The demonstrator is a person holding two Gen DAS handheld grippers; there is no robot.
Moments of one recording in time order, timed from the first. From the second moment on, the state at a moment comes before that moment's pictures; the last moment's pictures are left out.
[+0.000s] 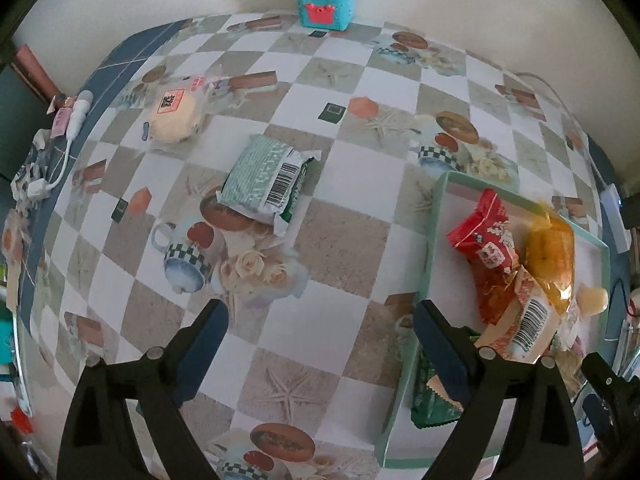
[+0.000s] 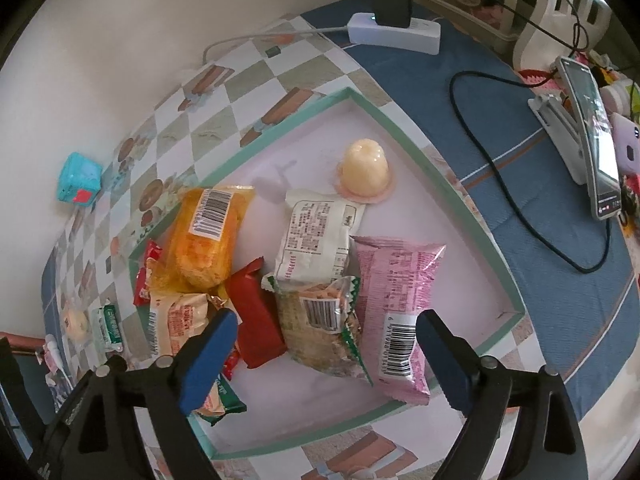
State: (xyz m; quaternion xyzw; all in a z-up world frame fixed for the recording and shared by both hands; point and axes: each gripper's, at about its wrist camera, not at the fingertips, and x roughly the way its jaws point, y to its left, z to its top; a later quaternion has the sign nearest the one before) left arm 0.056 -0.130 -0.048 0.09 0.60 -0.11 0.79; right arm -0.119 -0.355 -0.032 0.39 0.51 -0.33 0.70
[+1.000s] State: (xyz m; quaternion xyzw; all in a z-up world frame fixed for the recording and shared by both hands) left arm 0.088 -0.072 -0.036 0.08 0.59 -0.05 0.80; right arm -0.068 -0.293 -0.010 0.29 0.52 -0.27 0.76
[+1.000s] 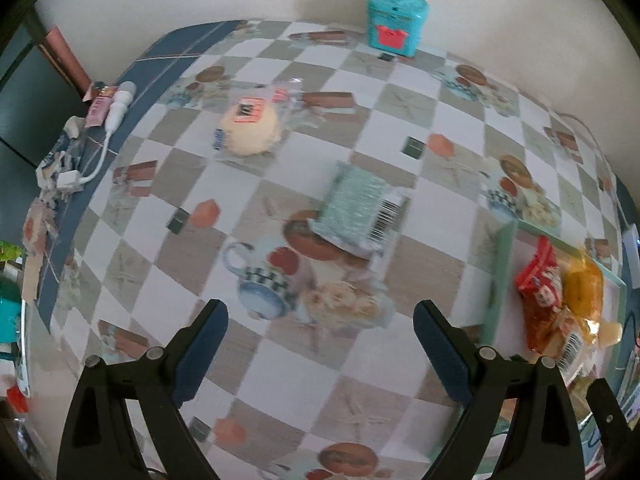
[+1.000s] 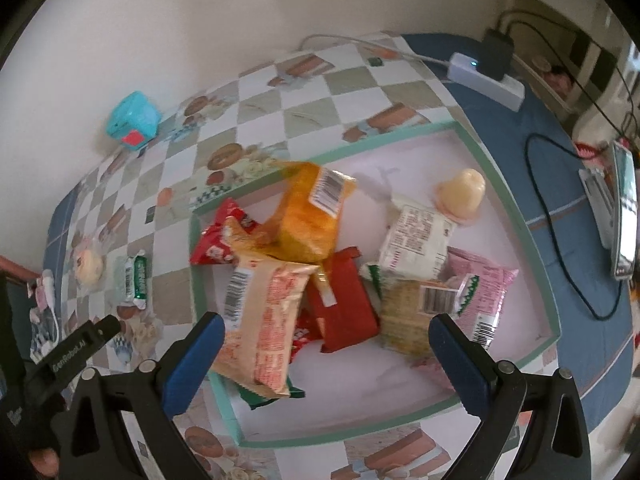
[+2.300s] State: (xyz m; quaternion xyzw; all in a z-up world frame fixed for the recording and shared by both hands) left arm 0.171 0.072 -0.036 0.00 0.59 0.04 0.80; right arm 0.031 -0.181 -0.006 0.22 0.51 -0.18 0.81
